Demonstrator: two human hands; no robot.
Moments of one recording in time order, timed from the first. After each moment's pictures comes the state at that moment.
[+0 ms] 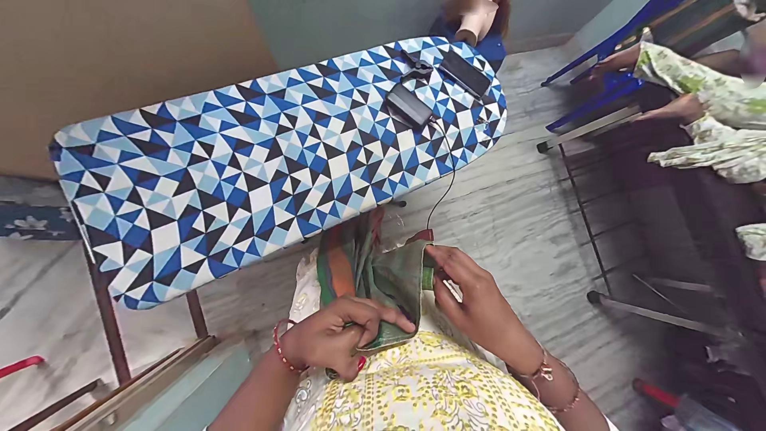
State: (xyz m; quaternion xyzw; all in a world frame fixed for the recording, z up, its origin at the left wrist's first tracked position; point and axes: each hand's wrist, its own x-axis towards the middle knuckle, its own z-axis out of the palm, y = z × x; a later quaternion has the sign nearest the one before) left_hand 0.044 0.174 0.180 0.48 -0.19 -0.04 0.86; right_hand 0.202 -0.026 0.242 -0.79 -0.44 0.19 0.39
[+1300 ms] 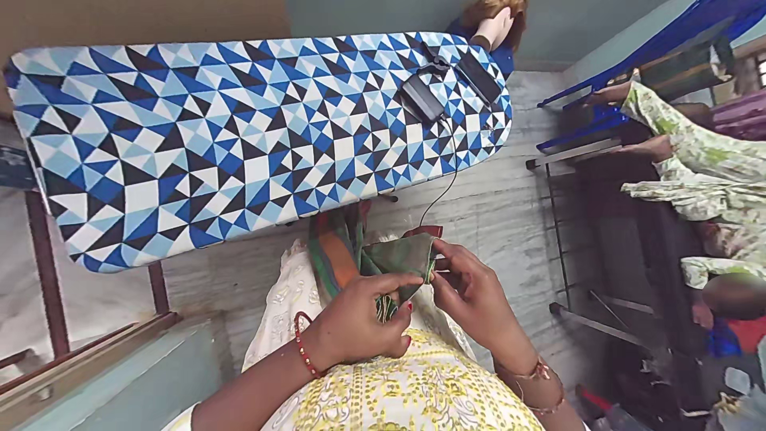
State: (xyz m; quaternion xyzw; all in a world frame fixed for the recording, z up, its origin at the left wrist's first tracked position) left_hand 0.047 0.133 0.219 0.72 0.09 0.05 0.69; right_hand 0.192 -0.020 0.254 -0.78 -0.35 0.28 0.43
